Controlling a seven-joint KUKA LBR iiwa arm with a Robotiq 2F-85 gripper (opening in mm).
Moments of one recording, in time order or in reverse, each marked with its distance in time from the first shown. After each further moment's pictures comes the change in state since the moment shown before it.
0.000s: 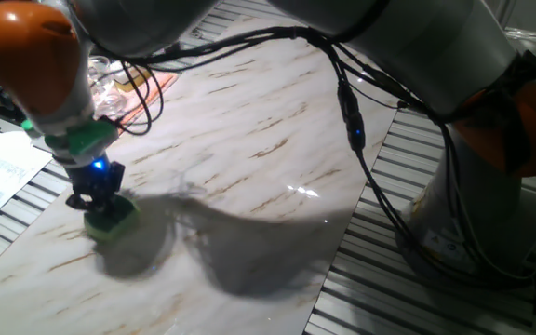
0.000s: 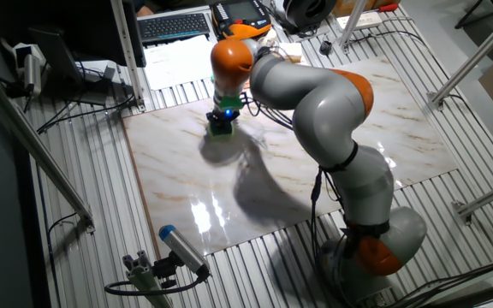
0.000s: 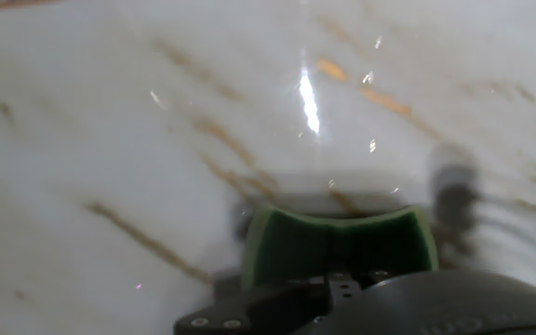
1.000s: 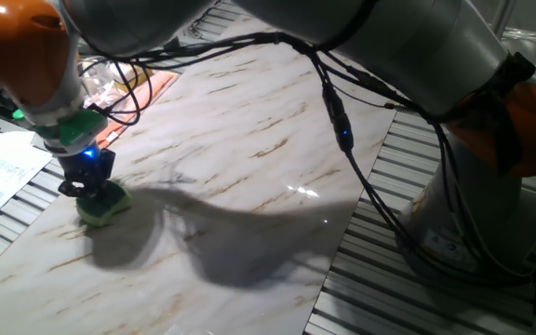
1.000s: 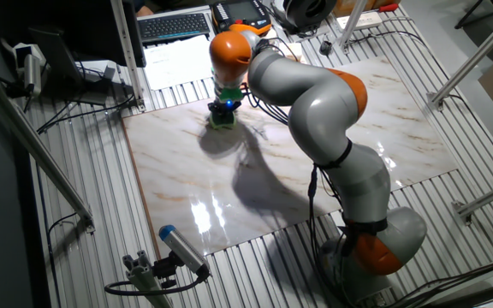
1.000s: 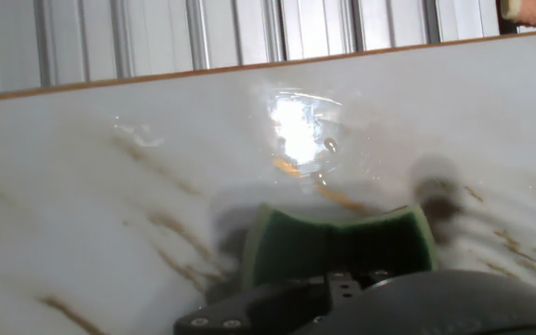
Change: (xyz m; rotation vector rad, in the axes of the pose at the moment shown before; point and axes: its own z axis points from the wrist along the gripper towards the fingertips) arm -0.039 -0.018 0.011 0.044 -0.040 -0.015
